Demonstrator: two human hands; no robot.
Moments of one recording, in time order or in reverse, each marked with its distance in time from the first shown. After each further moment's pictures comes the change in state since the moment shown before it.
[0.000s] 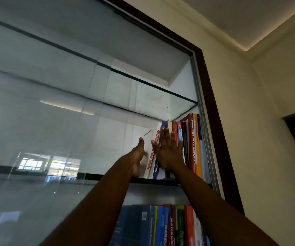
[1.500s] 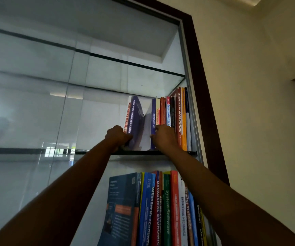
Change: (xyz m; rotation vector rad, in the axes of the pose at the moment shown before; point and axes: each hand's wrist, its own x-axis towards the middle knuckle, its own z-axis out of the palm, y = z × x) left_hand -0.011 -0.012 -0.014 0.835 0.403 0.282; right_hand -0.066 -0.005 -0.039 0.371 -0.022 0.190
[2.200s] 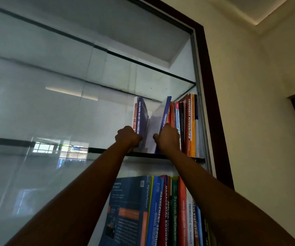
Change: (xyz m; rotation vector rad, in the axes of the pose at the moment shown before) left_hand 0.008 -0.006 0.003 -0.103 0.027 0.040; right_hand 0.010 -0.024 0.017 -0.098 0.156 0.078
